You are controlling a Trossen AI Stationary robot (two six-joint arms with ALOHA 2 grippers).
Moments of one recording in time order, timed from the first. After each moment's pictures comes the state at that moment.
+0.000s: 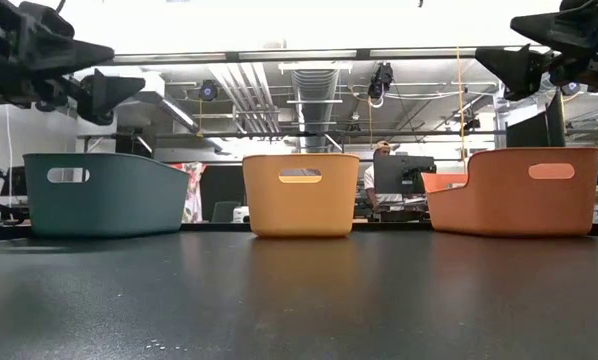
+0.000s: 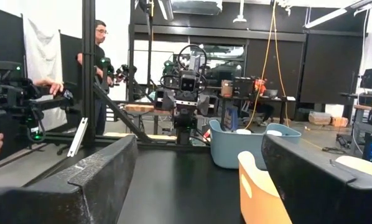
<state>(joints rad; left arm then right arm) -0.03 0.00 0.02 0.07 -0.02 -0.08 0.03 0.05 0.01 0.26 -0.03 -0.06</state>
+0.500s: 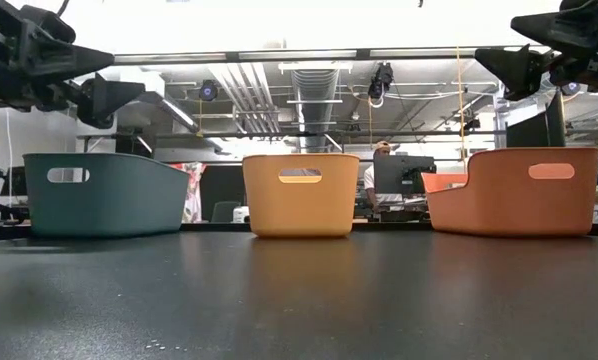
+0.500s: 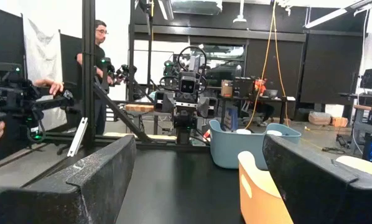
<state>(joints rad) -0.03 0.00 0.01 0.06 -0.02 -0.07 0.03 0.05 0.01 0.26 -0.03 -0.06</state>
